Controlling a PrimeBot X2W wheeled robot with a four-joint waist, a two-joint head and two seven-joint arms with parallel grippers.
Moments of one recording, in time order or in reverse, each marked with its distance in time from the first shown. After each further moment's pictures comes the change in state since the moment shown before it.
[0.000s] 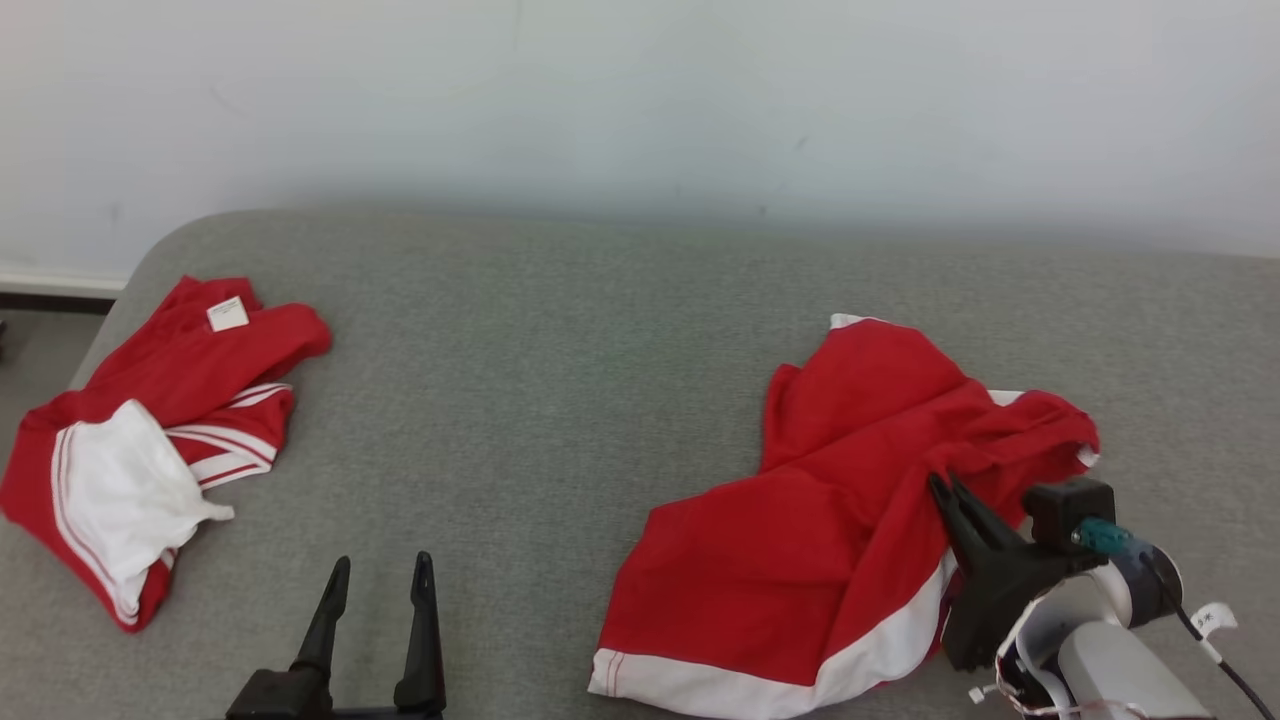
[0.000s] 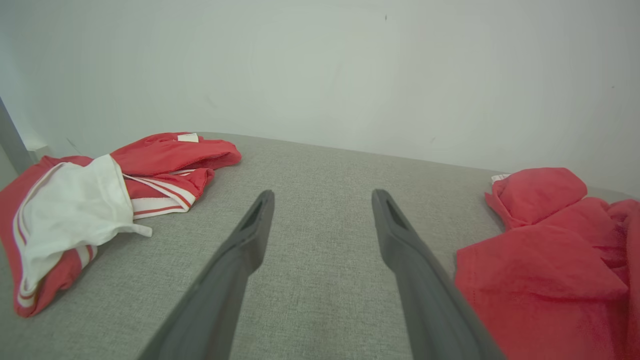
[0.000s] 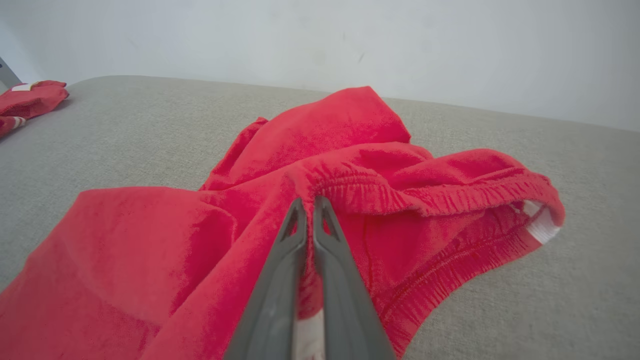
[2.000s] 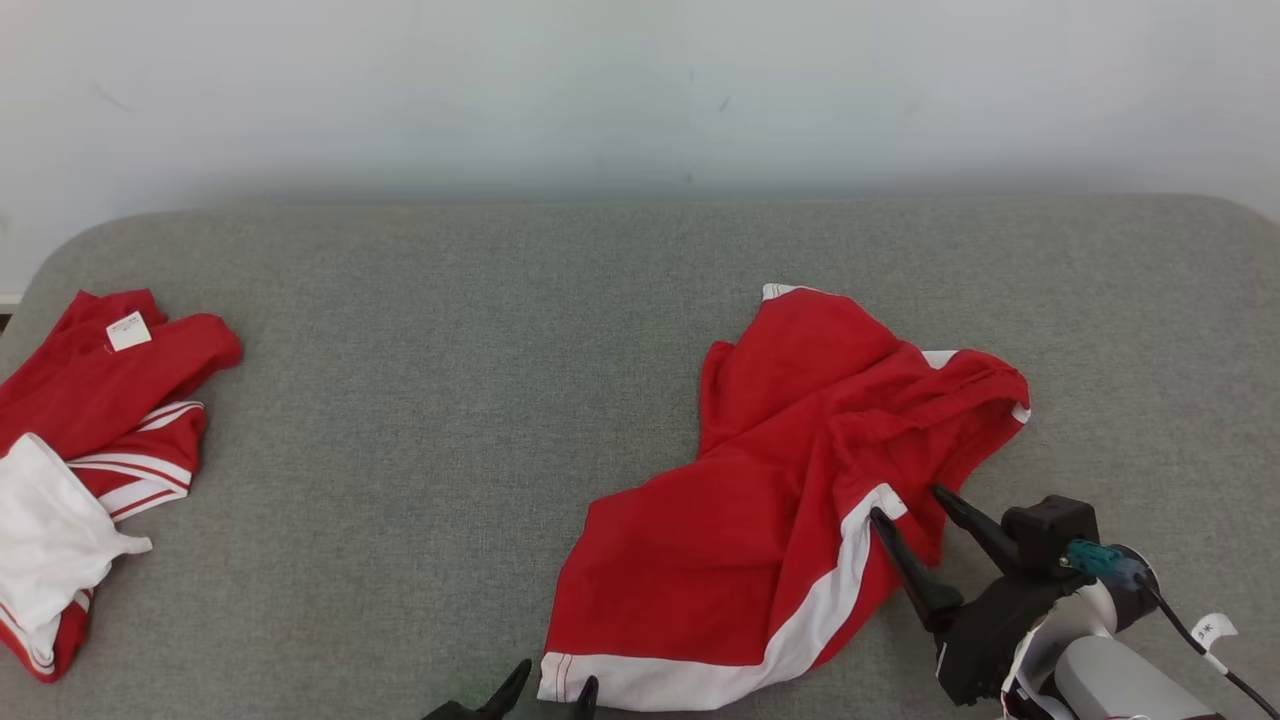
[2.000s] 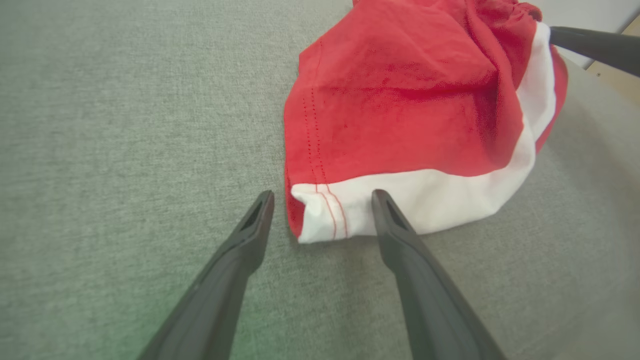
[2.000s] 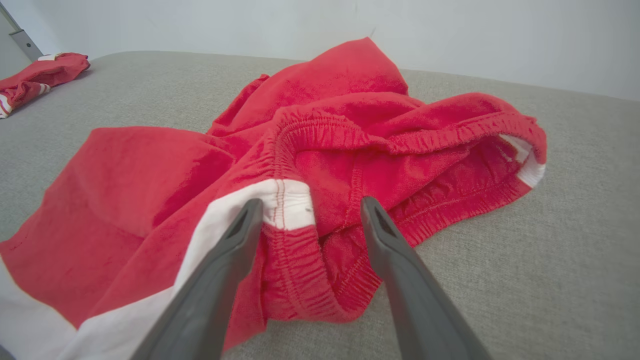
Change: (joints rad) left arm -0.112 0.023 -0.323 0.395 -0.081 -0.103 0.000; right arm -0.051 -0.151 0.316 0.017 0.220 0.000 -0.101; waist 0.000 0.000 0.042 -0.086
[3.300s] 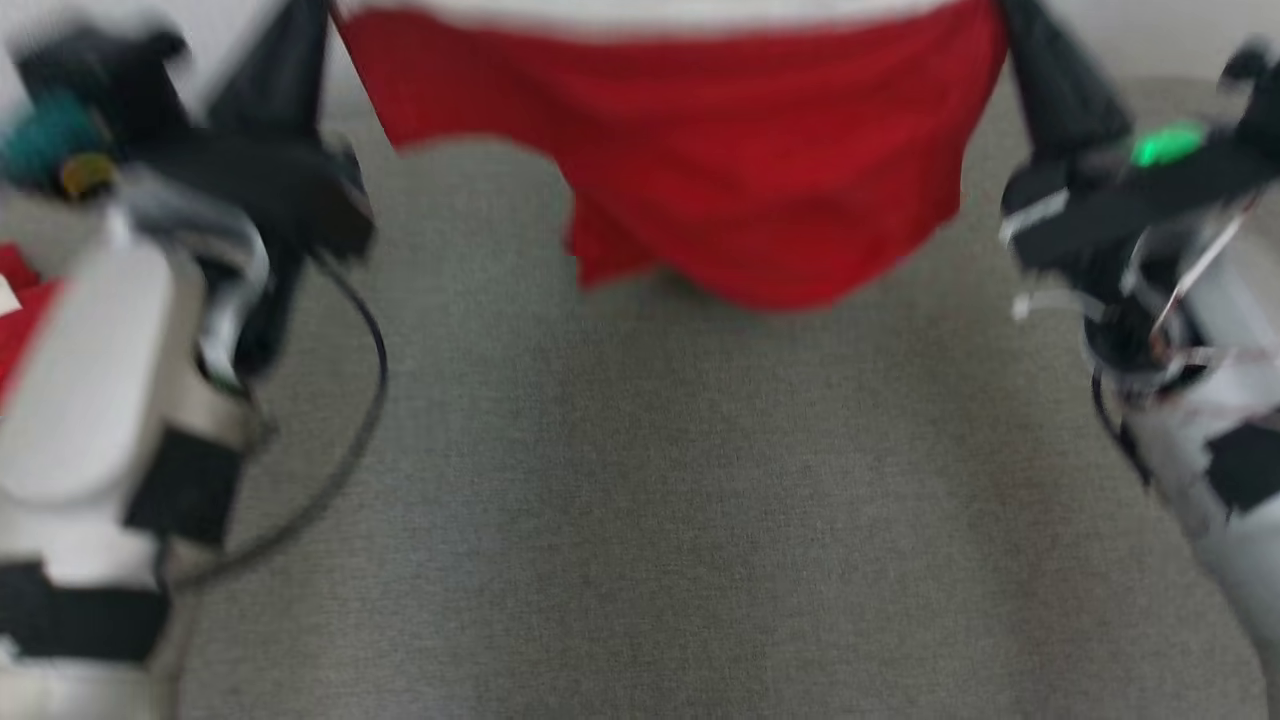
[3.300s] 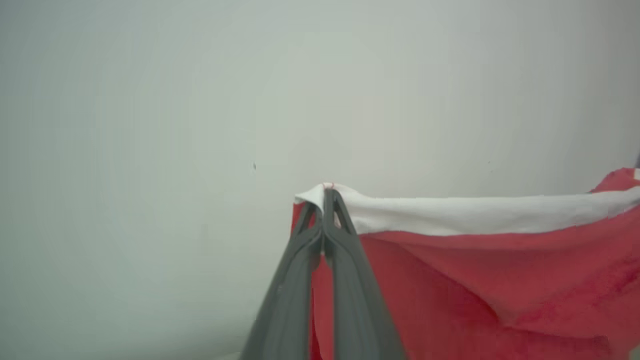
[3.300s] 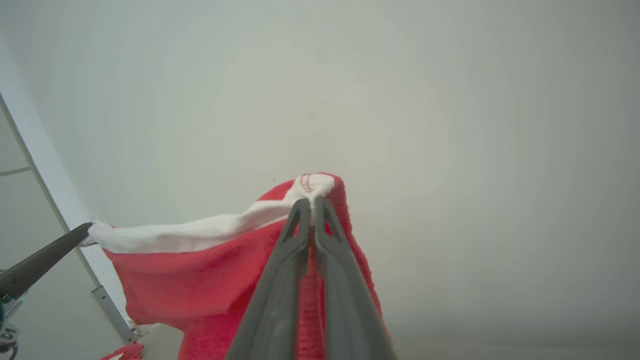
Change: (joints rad) left arm -0.779 0.185 0.145 -0.170 -0.201 0.000 0.210; right arm -0.475 -0.023 -0.115 -0.253 0.322 0.000 0.026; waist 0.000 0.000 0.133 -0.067
